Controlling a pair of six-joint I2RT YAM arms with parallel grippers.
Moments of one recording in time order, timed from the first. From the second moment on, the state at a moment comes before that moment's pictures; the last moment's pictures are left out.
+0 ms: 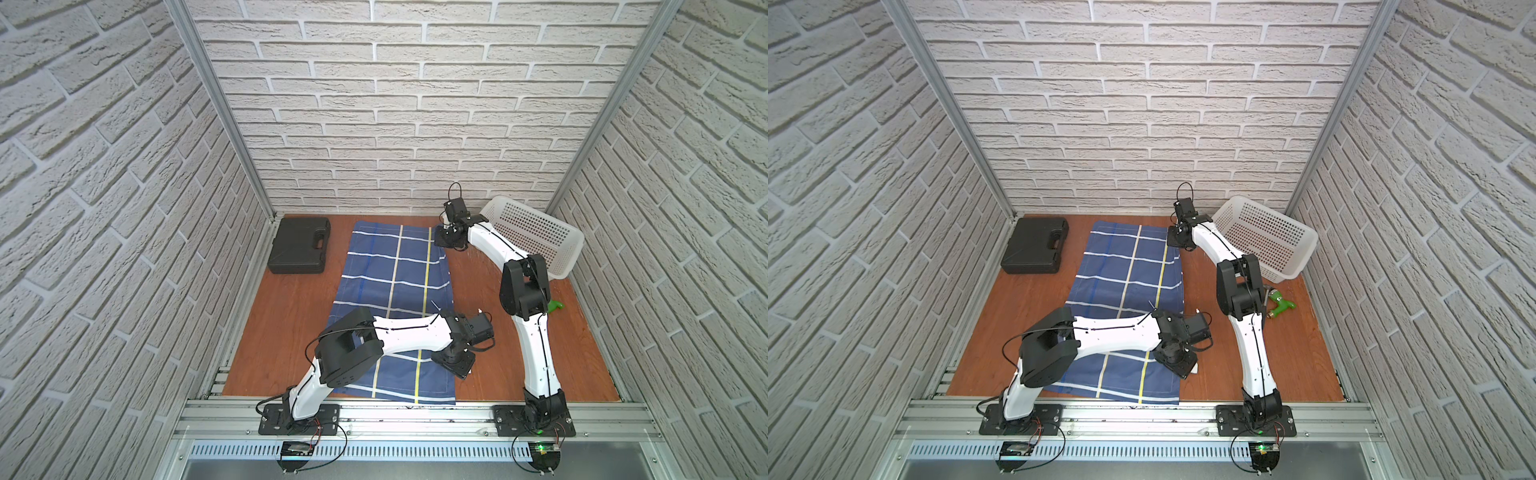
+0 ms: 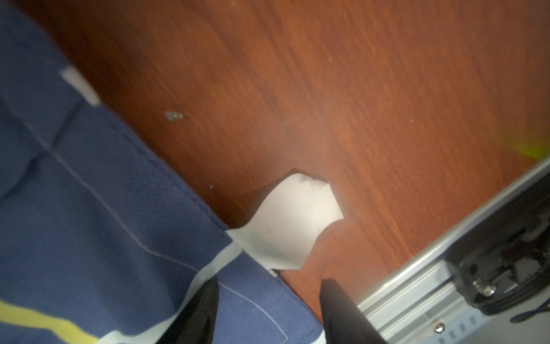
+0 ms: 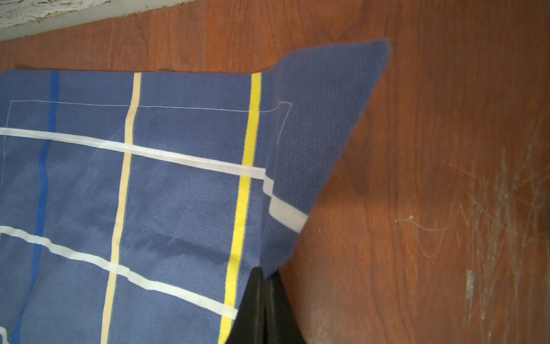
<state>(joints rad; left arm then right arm) -1.27 2.08 1.56 -0.85 0.13 -0.61 0.25 2.38 2.10 -0.75 -0.04 0.37</state>
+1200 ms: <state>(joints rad) -1.34 2.08 1.53 -0.91 -0.11 -0.62 0.25 2.26 1.96 -0.66 -0.01 0.34</state>
